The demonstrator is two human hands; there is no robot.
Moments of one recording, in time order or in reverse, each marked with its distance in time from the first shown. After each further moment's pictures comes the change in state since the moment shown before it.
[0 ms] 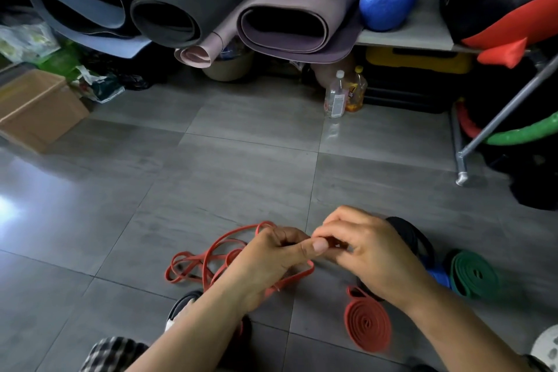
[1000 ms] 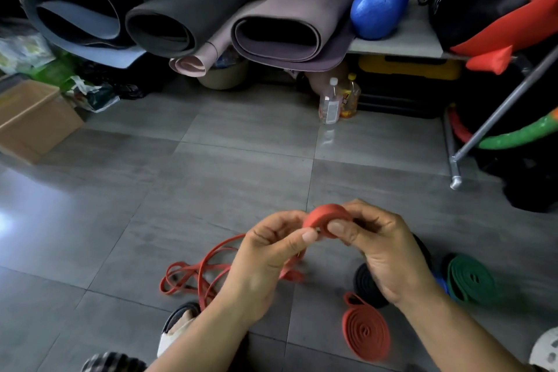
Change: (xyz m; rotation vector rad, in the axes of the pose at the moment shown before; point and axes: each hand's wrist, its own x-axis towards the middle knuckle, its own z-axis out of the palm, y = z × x) left_hand 0.001 0.006 0.013 -0.317 0.056 0.188; right_hand 0.004 -0.001 -0.003 0.898 0.255 0.357
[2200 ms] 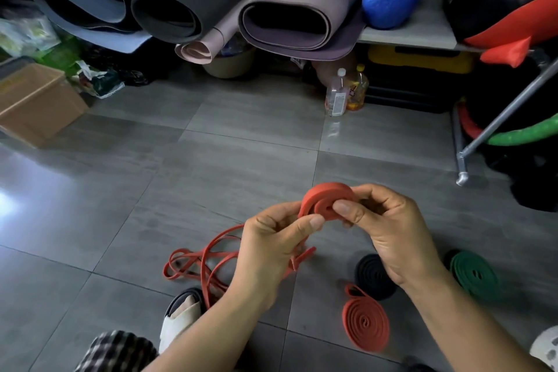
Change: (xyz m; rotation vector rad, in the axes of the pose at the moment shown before) left_hand -0.009 0.010 0.014 0.089 0.191 0.051; right_hand 0.004 -0.014 0.007 -0.017 0.085 0.037
